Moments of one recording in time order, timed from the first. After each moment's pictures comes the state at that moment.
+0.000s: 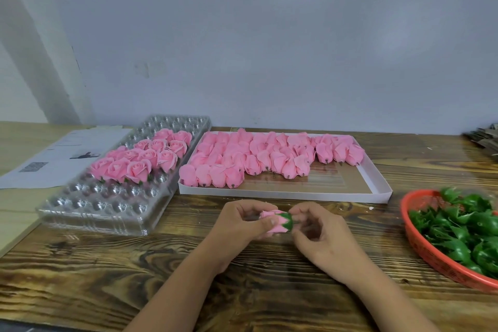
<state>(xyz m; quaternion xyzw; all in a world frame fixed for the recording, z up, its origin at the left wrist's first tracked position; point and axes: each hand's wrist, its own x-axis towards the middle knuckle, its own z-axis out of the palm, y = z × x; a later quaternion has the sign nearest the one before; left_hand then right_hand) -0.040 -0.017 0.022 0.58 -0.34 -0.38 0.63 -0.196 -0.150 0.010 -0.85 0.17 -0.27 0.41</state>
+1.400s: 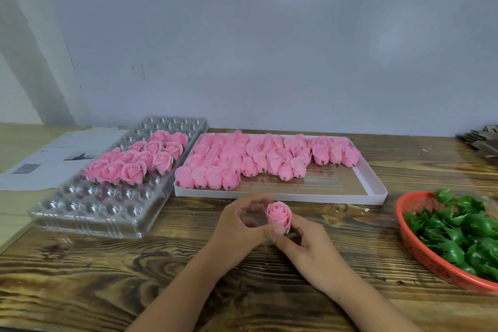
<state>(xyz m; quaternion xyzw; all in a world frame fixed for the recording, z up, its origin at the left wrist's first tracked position) -0.047 -0.021 0.020 0.62 -0.47 -0.22 0.59 -0.184 -0.129 0.012 -0.84 0.11 -0.26 0.47</state>
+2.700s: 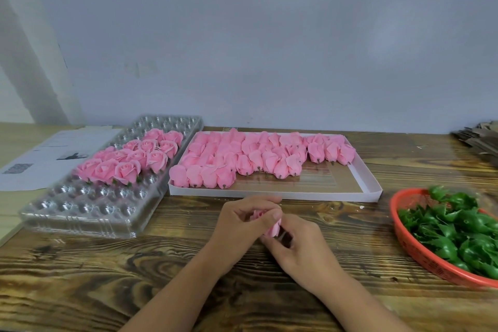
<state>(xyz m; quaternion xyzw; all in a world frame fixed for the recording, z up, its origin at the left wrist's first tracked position) -0.055 -0.029 0.021 0.58 -0.44 -0.25 0.64 -0.182 -0.128 0.002 -0.89 0.13 -0.30 0.31</state>
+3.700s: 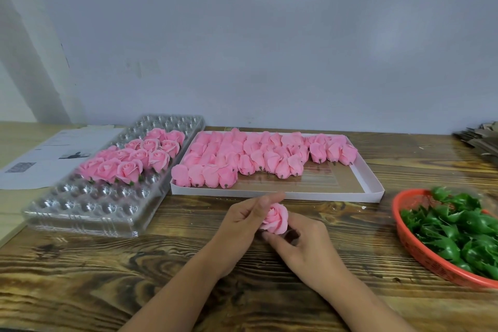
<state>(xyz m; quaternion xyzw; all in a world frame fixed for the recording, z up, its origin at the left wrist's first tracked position) -0.056 -0.026 0.022 0.60 -0.43 -0.32 0.59 -0.184 -0.130 0.004 -0.86 0.14 -0.32 0.37</state>
